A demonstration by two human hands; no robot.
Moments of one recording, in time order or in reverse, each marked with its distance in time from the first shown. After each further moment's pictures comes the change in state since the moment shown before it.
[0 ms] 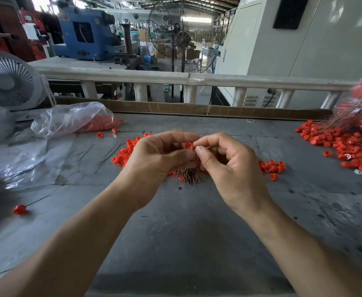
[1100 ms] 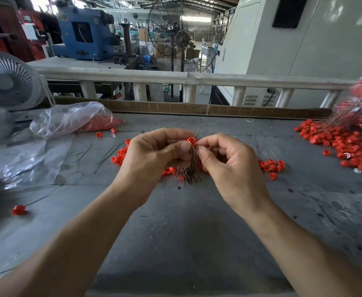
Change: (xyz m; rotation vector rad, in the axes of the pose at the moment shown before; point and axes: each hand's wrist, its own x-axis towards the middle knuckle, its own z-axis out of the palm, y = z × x) left_hand 0.004 -0.003 -0.006 0.071 0.092 0.087; right_hand 0.001 0.003 -0.001 -0.015 0.019 0.051
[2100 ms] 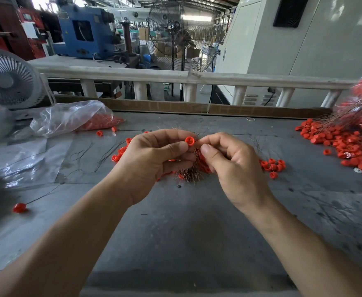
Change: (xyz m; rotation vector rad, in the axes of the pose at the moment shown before) left_hand 0.000 0.007 -0.003 -0.184 -0.080 -0.180; right_hand 0.003 0.010 -0.001 0.103 -0.059 -0.001
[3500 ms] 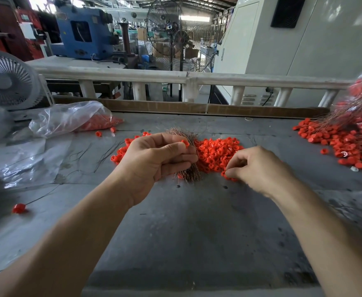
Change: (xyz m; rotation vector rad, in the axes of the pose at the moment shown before) left_hand 0.000 -0.003 0.001 -0.035 0.074 -0.068; right_hand 0.018 0.022 -0.057 -0.843 -0.109 0.462
